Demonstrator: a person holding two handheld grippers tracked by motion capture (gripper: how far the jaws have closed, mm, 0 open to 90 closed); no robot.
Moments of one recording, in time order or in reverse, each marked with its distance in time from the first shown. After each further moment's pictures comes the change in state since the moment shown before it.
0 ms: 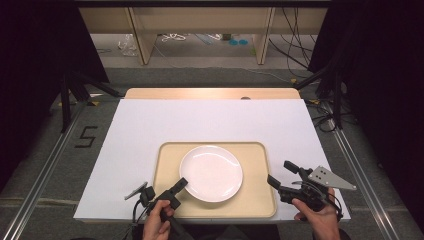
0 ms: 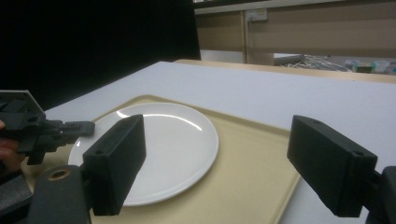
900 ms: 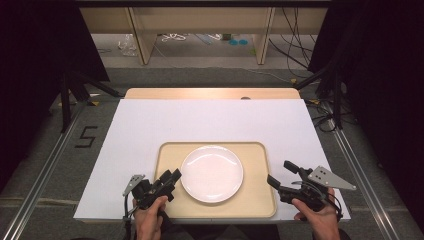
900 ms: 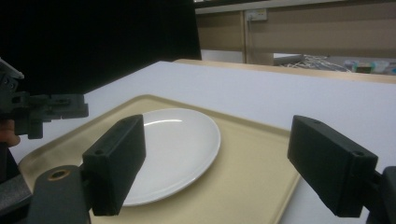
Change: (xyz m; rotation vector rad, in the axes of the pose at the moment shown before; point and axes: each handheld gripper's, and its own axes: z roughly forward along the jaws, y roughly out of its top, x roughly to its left) left arm -0.022 0.021 -0.007 -0.090 0.075 0.510; right arm 0.000 0.000 0.000 0.005 -0.002 -0.002
